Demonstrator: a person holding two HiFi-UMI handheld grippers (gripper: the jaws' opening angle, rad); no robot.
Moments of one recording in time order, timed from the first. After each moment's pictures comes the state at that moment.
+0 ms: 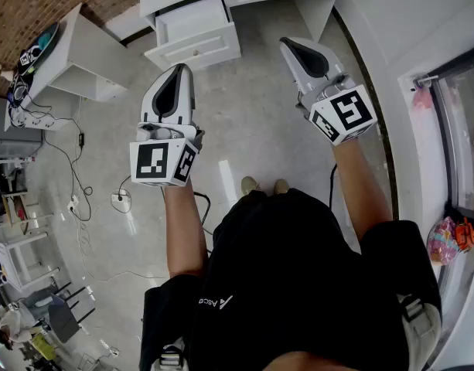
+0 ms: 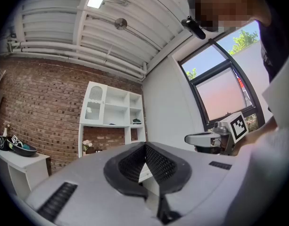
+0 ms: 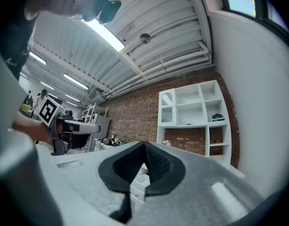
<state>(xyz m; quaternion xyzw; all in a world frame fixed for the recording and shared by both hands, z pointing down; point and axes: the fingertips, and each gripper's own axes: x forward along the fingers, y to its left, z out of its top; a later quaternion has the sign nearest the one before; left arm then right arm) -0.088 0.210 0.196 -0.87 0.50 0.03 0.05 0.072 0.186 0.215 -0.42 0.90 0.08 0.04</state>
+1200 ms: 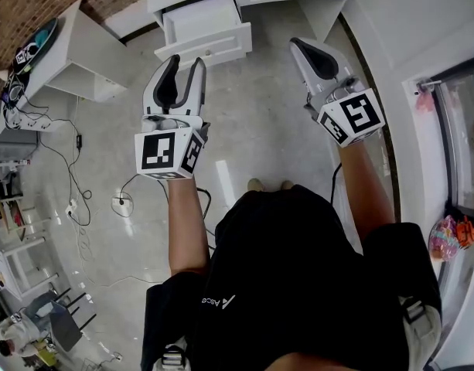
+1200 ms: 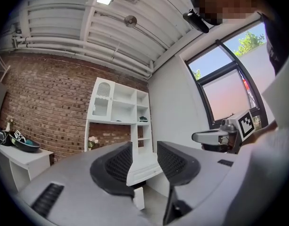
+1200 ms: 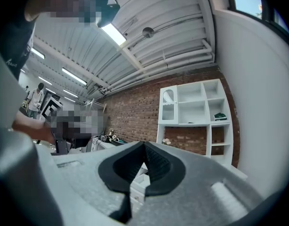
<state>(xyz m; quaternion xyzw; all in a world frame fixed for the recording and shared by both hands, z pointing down) -0.175 0.155 0.211 -0.86 0.50 0.04 0.04 -0.005 0.150 0.219 -0.44 0.89 0.08 0.02</state>
